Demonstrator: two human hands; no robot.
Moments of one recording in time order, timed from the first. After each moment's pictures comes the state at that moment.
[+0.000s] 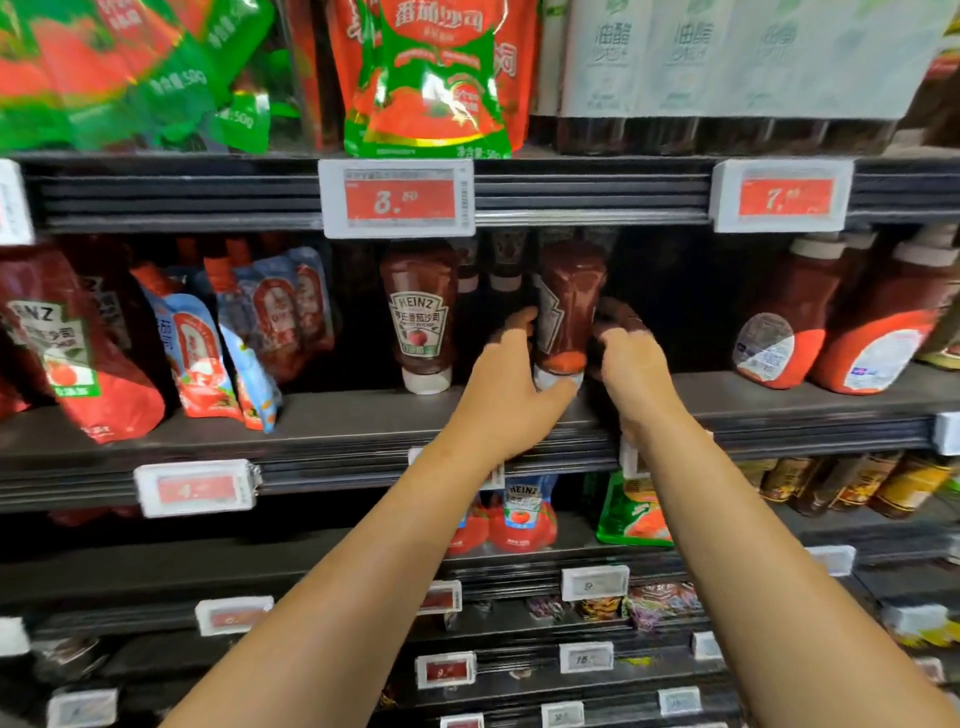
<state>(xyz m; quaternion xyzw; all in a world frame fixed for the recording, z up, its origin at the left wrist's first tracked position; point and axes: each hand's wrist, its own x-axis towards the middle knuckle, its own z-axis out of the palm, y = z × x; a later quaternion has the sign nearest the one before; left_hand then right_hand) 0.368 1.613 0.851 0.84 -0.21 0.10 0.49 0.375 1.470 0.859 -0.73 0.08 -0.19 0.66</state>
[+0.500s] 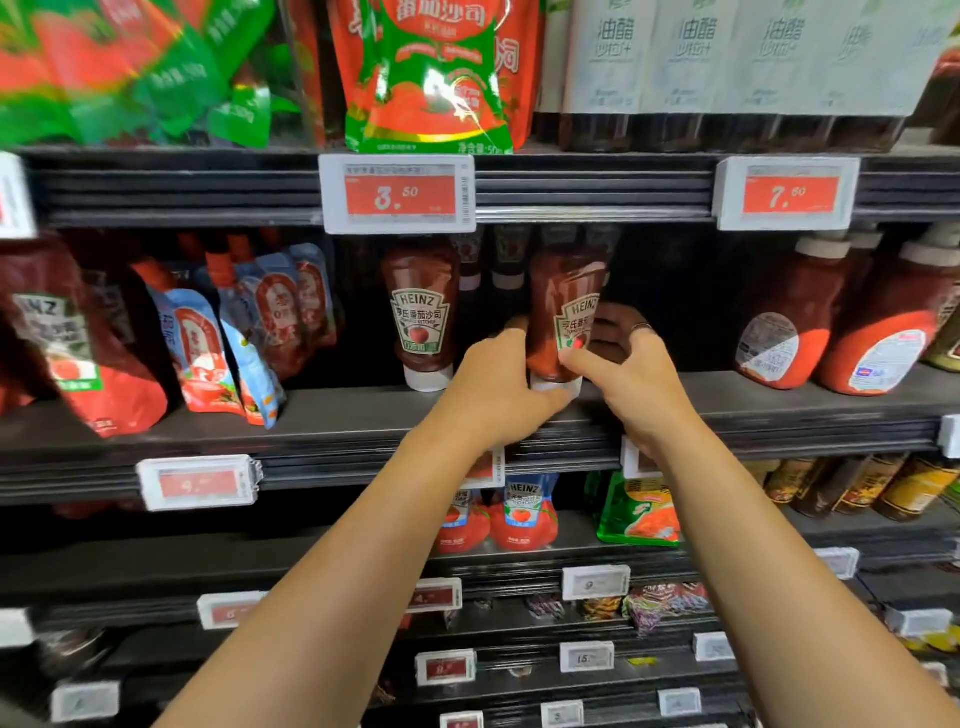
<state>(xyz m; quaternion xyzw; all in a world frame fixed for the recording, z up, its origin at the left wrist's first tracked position) 0.366 1.624 0.868 0.89 -0.20 0.07 0.41 0.367 1.451 0.843 -0.75 -0.04 -0.17 0.64</state>
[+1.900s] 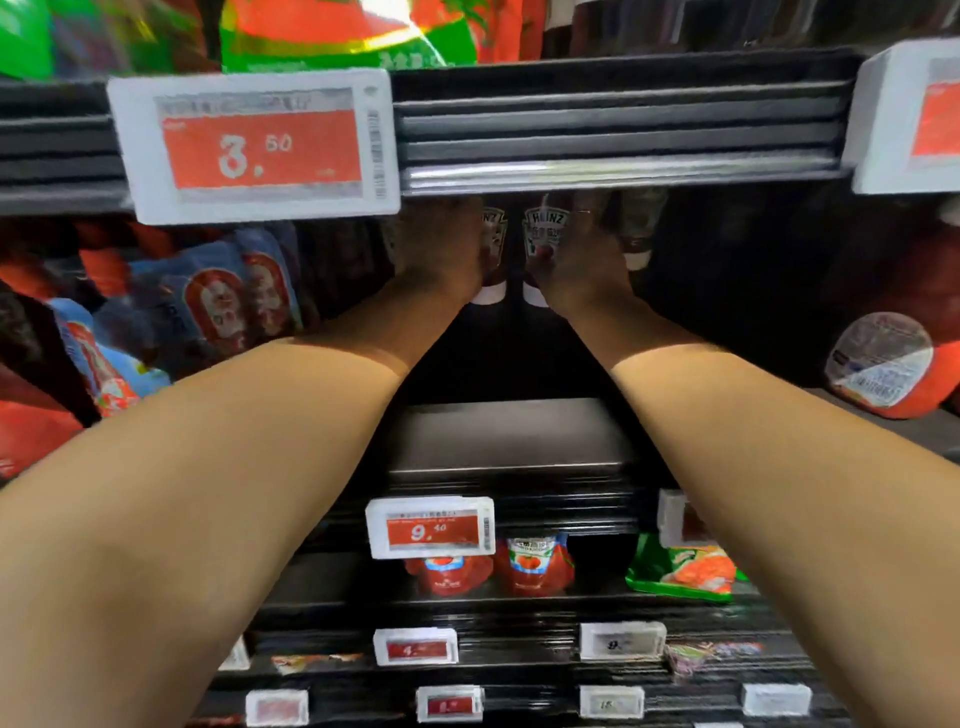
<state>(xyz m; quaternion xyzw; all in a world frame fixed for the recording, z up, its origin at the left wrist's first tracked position) 0.544 1.625 0.896 0.95 -0.09 0.30 0.08 0.546 1.477 0.867 -0.92 0.02 -0.25 0.31</state>
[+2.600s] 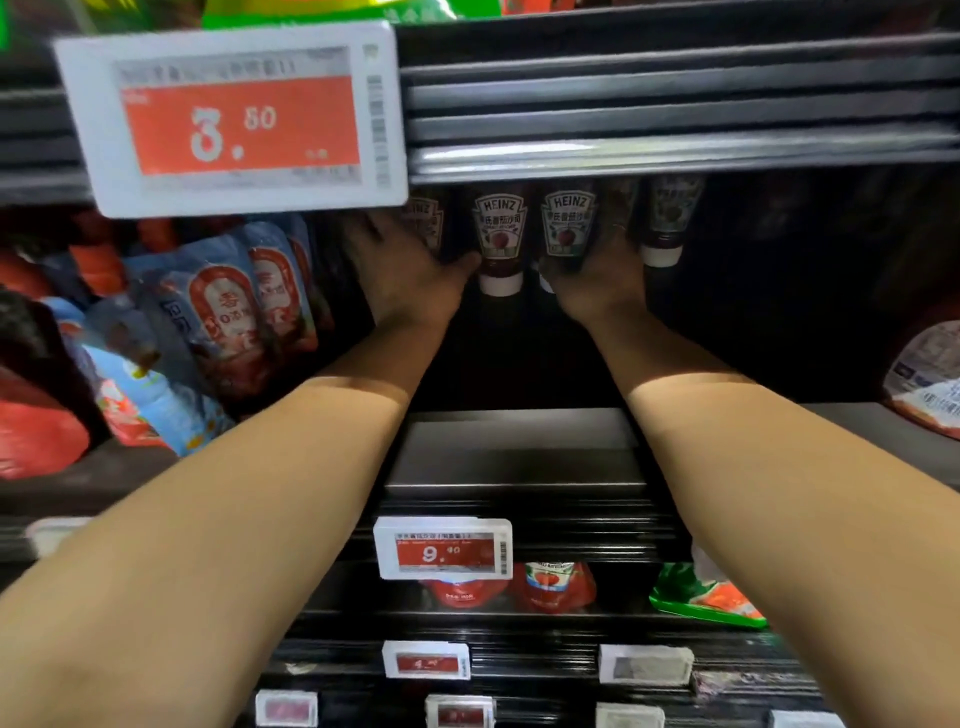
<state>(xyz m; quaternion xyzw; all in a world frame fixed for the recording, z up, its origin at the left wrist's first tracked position) 0.557 1.667 0.854 0.88 0.11 0.31 0.33 0.572 1.476 0.844 -0.87 0.03 -0.25 0.43</state>
